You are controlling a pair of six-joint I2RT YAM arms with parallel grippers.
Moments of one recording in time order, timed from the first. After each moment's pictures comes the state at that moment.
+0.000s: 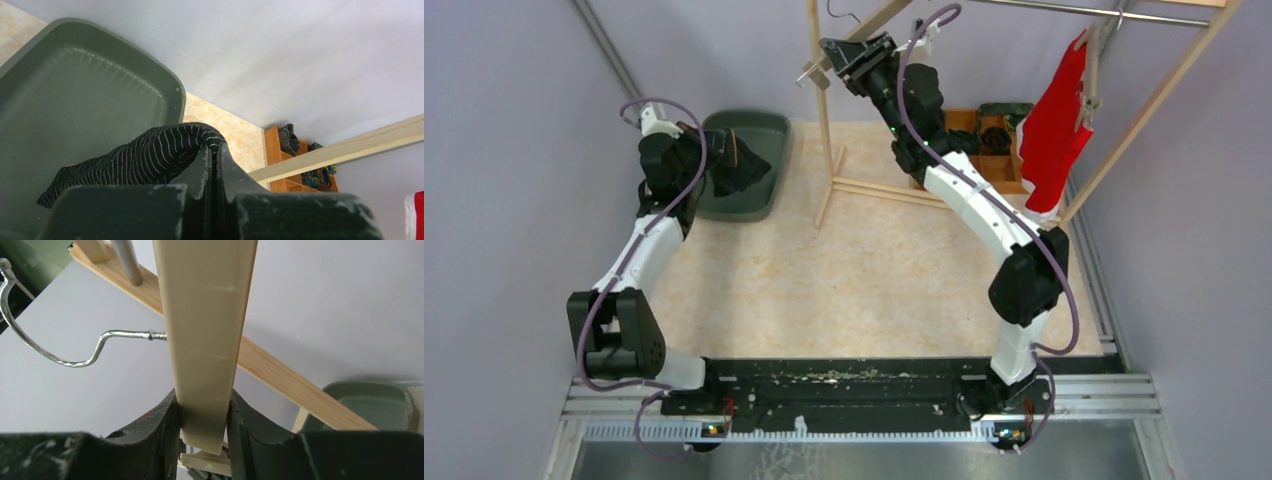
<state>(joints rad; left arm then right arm) 0.01 1.44 1.05 0.34 0.10 -0.69 0.58 1.86 1.88 0.31 0.04 1.00</state>
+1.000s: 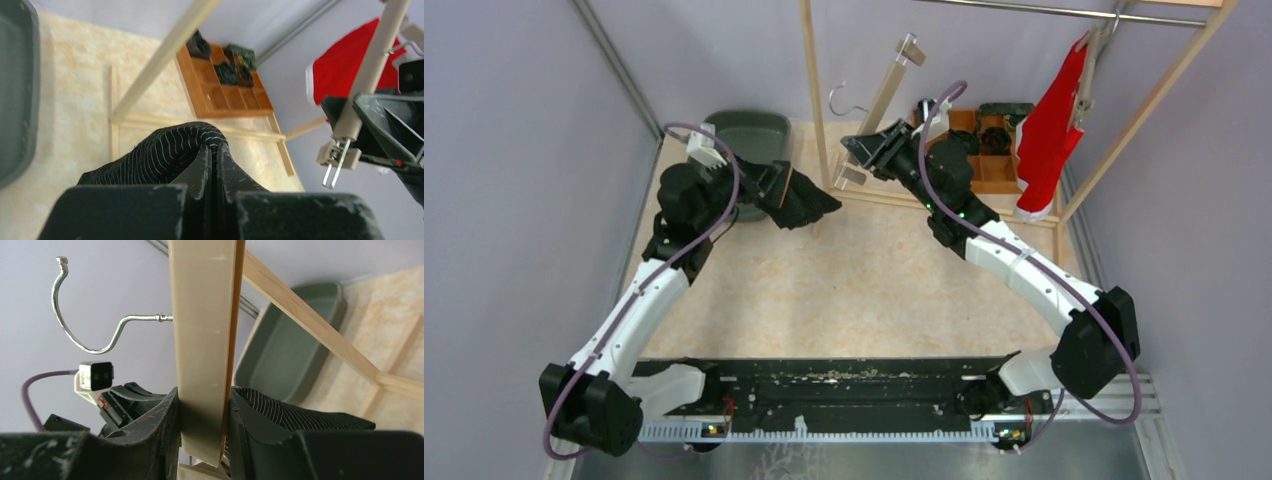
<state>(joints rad) -0.25 1.12 0.96 0.15 0.25 -0.66 0.61 1.38 1.19 0.31 -0.06 0.91</state>
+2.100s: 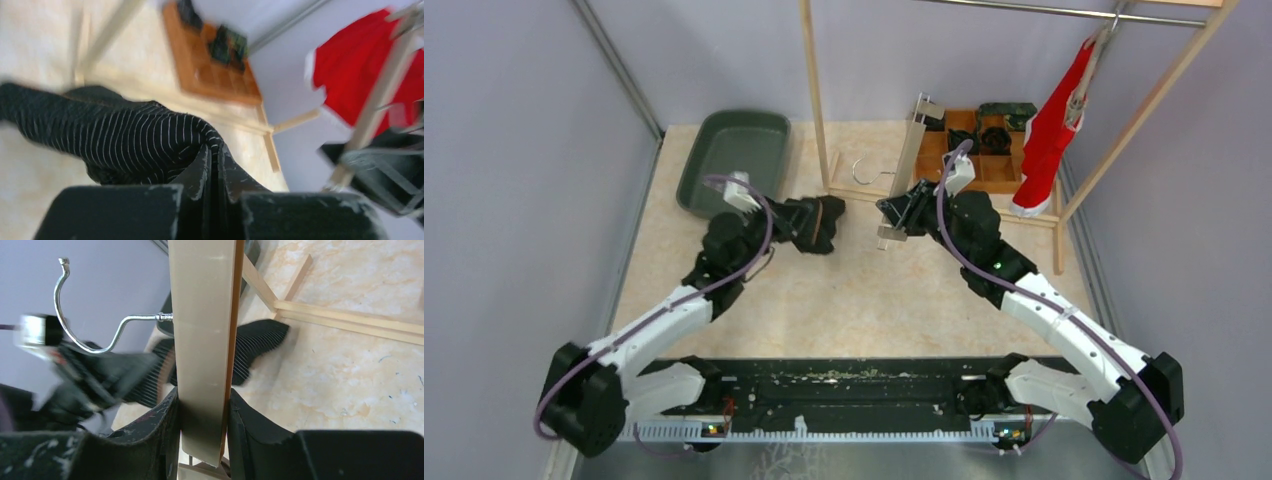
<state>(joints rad) -0.51 1.05 0.66 0.41 -0.01 -0.79 0.62 1.02 0.85 0.04 0.00 0.66</state>
